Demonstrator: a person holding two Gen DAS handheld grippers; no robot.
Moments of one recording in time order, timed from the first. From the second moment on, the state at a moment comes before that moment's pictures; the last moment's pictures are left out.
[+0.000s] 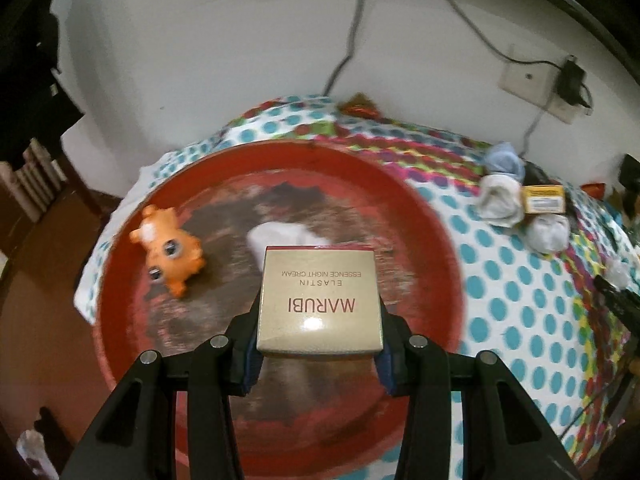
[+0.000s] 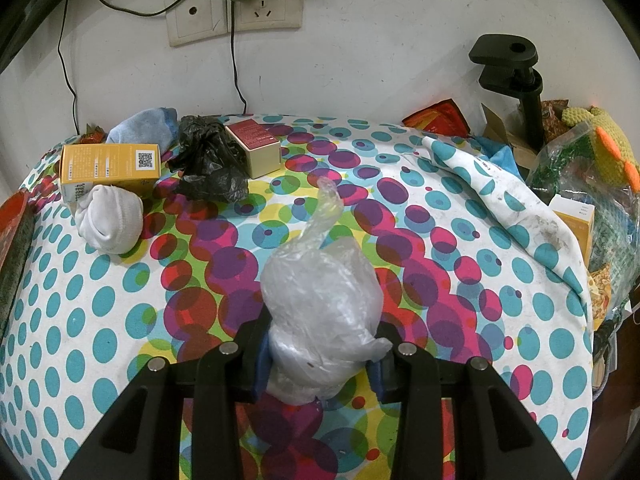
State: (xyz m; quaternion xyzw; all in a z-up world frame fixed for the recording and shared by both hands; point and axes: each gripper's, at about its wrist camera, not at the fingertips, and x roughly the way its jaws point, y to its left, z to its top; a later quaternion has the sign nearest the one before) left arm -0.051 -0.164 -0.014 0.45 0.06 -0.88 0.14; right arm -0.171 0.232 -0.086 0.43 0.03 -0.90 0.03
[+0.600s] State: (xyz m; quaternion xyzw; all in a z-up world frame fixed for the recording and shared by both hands) left arm -0.024 -0.245 -0.042 0.45 0.11 -0.86 0.20; right arm -0.171 0.233 -0.085 0.43 0.04 -0.90 0.03
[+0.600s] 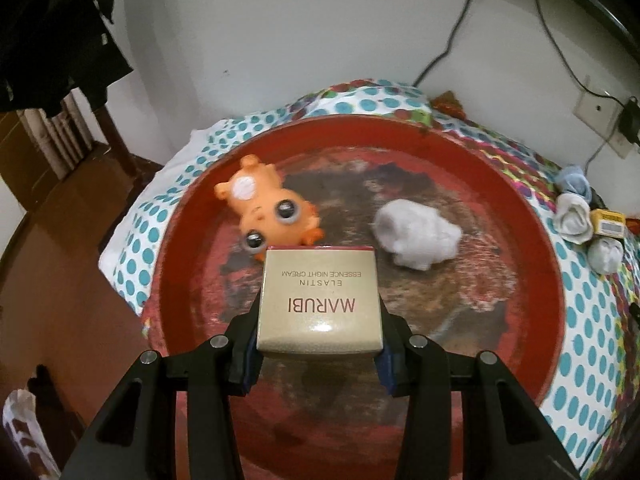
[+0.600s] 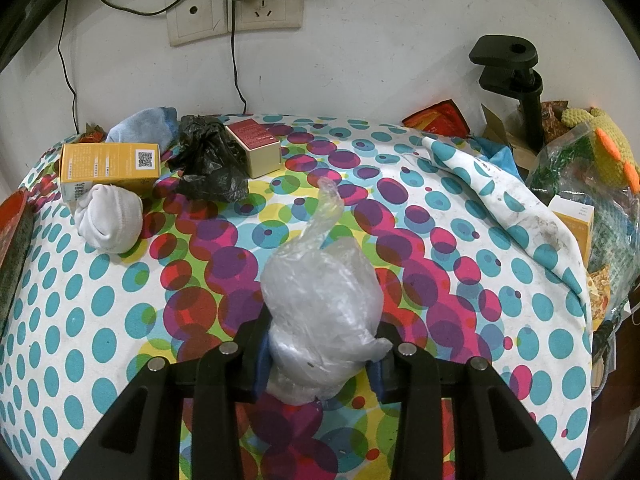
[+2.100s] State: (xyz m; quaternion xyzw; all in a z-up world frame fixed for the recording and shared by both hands) left arm -0.002 -0.282 -0.050 0.41 0.13 -0.88 0.21; right arm -0.184 0.237 -0.084 0.43 0.08 -0.90 0.01
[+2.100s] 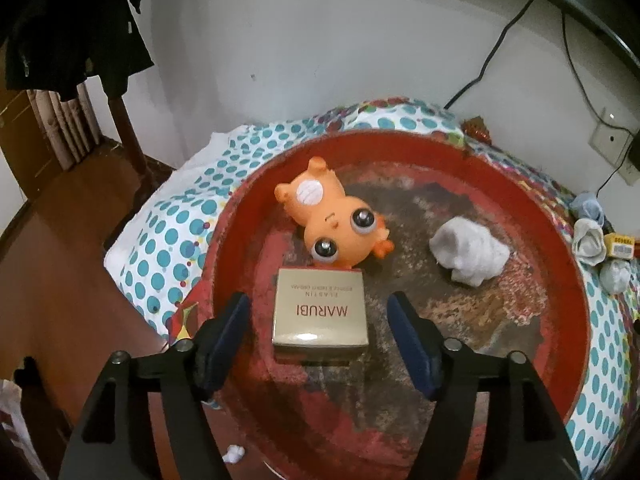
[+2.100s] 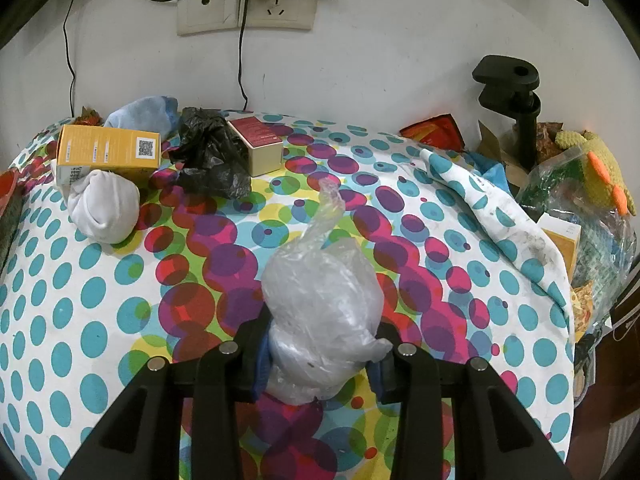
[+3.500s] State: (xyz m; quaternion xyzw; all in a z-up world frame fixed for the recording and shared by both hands) left arm 0.001 -0.281 -0.044 0.39 0.12 -0.89 0.20; right arm -0.100 0.087 -0.028 0.39 0.06 -0.91 0.13
